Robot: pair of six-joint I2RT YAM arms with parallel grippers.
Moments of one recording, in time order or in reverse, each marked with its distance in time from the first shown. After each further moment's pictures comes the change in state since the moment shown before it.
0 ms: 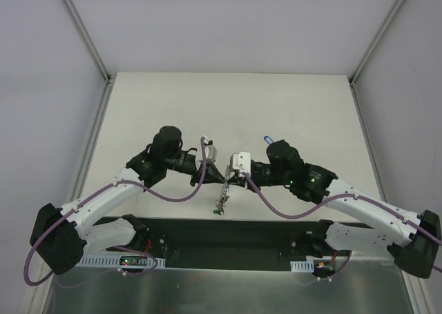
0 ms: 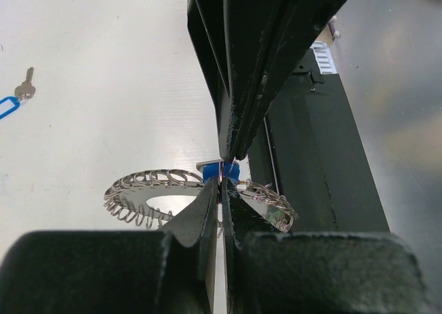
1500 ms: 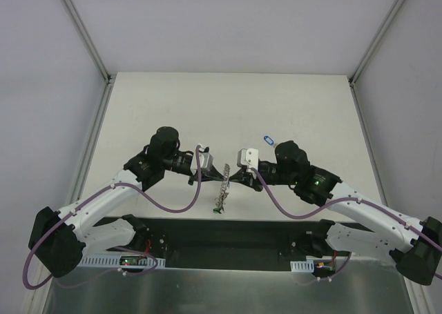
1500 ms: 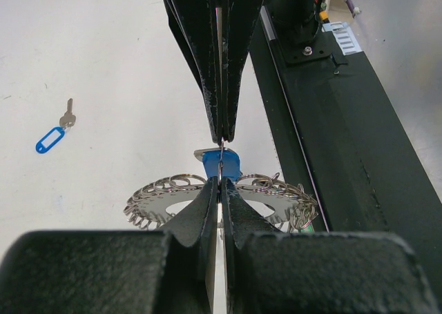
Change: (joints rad) left arm 0.015 -0.027 -0.014 0.001 0.016 0.193; right arm -0.051 -0.055 -0.072 0.112 -0.035 0.067
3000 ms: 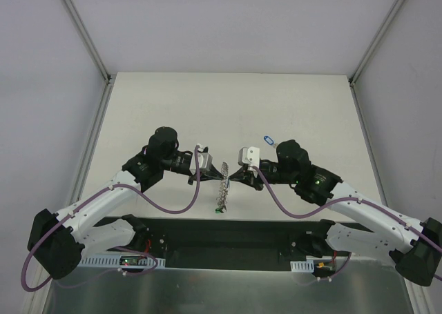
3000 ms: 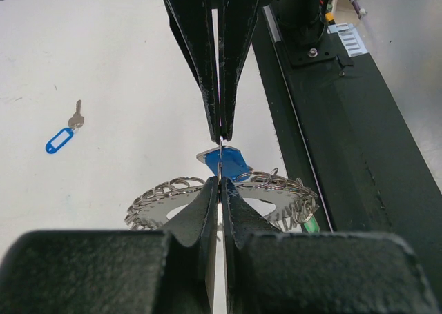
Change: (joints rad) left arm 0.000 -0.018 0.000 0.000 -0.017 0.002; right arm -0.016 -0.002 0.000 0.013 -0.022 0.012
